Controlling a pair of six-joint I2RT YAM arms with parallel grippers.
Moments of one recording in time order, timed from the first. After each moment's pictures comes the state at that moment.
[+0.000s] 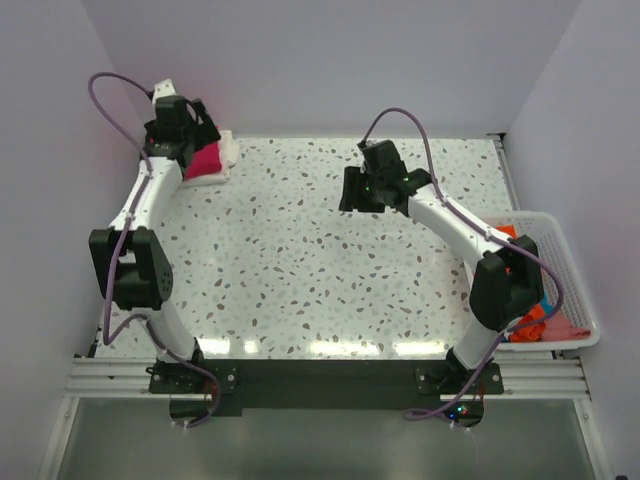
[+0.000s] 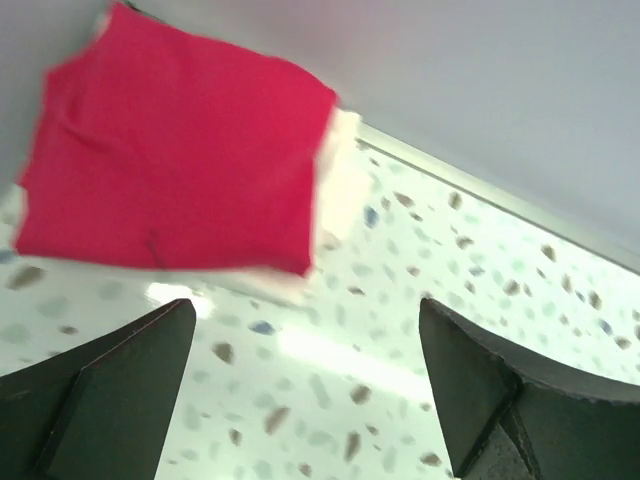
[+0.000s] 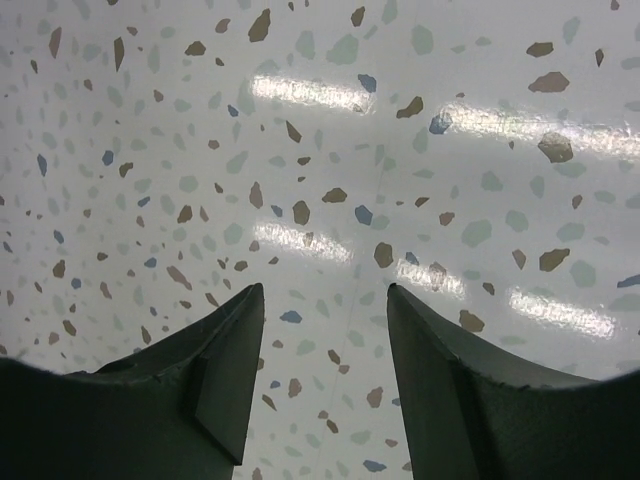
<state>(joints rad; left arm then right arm) 0.04 1.83 1.67 -0.30 -0.22 -0.38 0.51 1.73 1.47 -0.57 -0.04 0.47</state>
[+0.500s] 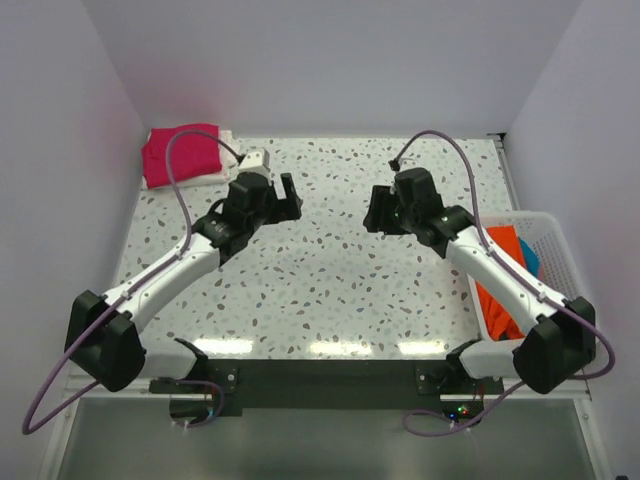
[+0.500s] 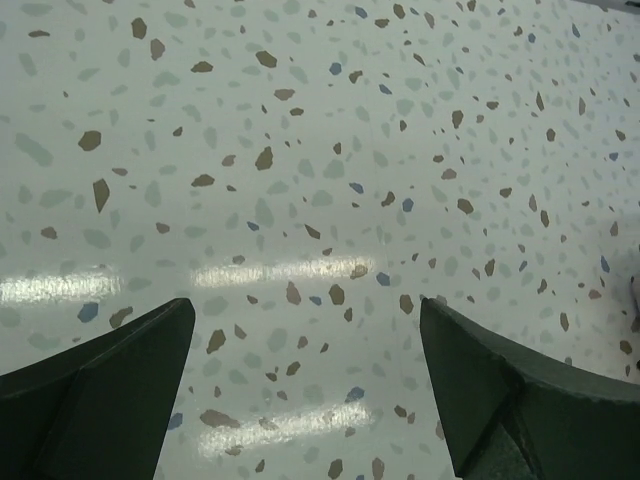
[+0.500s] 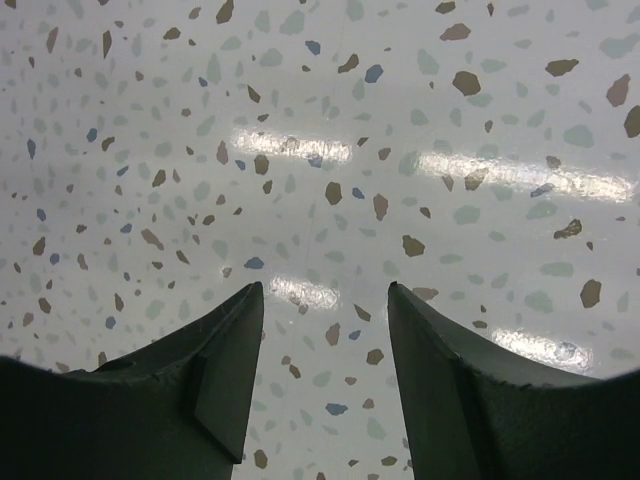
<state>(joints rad) -0.54 1.34 1.04 -0.20 -0.25 -0.52 0.51 1.35 1.14 -0.52 0.04 0.46</state>
